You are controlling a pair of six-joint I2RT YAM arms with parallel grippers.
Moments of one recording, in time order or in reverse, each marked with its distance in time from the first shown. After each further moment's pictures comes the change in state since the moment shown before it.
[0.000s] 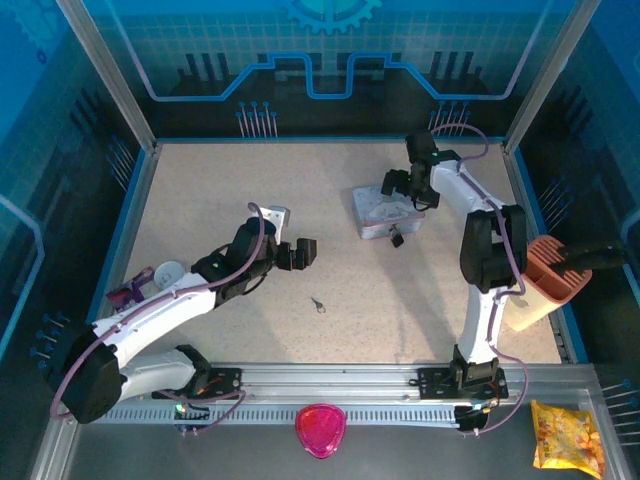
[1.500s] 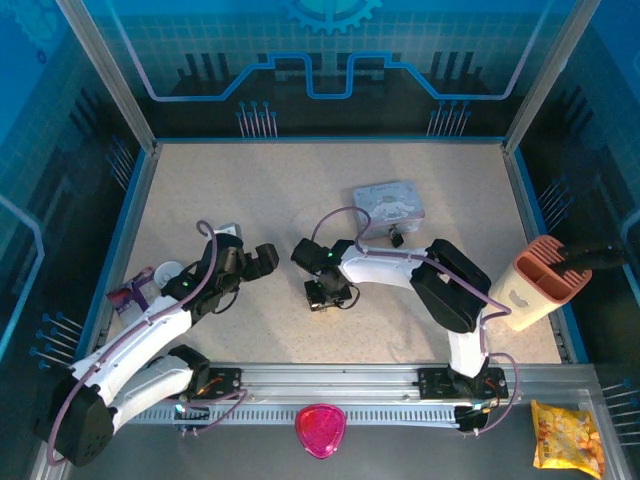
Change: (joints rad) left arm 0.183 -0.237 -0.180 -0.179 -0.025 -0.283; right arm 0.770 -0.066 -0.393 0.067 -0.146 0.271
